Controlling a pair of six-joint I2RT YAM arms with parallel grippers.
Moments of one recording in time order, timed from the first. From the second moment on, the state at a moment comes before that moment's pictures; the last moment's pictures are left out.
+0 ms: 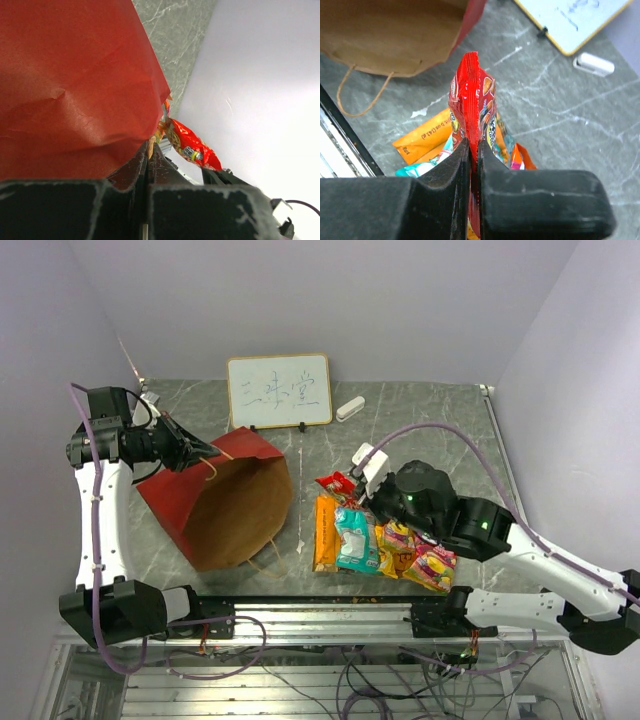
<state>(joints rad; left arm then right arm) 0.23 1.24 1.39 -1.07 0.80 -0.69 1.09 0.99 1.16 -0.61 0.24 -0.15</state>
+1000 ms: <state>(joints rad) 0.22 1.24 1.39 -1.05 0.82 -0.70 1.09 0.99 0.89 -0.61 0.13 -0.43</state>
